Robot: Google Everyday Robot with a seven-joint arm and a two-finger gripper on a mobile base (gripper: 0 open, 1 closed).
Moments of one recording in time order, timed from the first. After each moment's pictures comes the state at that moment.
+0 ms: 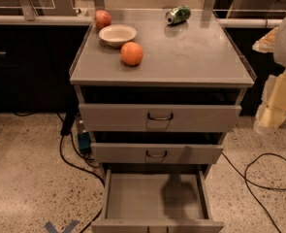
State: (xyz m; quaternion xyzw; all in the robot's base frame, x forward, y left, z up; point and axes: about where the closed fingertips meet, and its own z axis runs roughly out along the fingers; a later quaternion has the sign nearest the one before) arm 0.438 -0.216 0.978 -0.60 0.78 -0.04 0.16
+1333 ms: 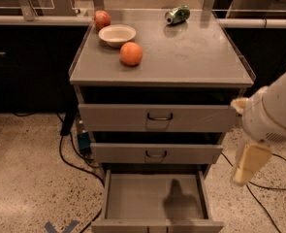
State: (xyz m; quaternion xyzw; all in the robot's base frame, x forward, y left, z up) arm 0.421 -0.212 0.847 -0.62 0.77 -0.03 0.16
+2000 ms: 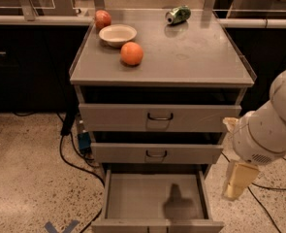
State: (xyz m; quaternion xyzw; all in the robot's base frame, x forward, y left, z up) arm 0.409 -0.207 0.789 -0.62 0.77 -0.02 0.15
